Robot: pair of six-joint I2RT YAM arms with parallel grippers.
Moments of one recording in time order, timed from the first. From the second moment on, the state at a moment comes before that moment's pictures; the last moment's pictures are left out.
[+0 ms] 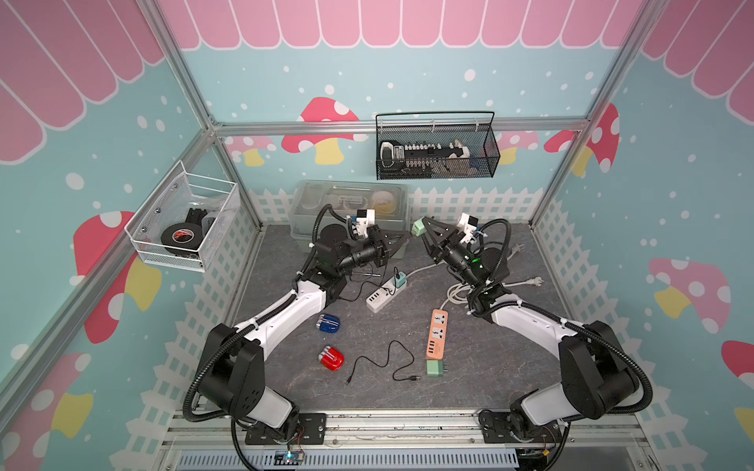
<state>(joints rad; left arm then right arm) -0.46 1.52 1.14 0.46 0.67 -1.41 0.46 1.50 0.89 0.96 -0.32 1.58</state>
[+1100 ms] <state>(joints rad) -0.47 1.57 1.18 0.41 0.62 -1.41 0.51 1.48 0.92 0.82 -0.20 1.58</state>
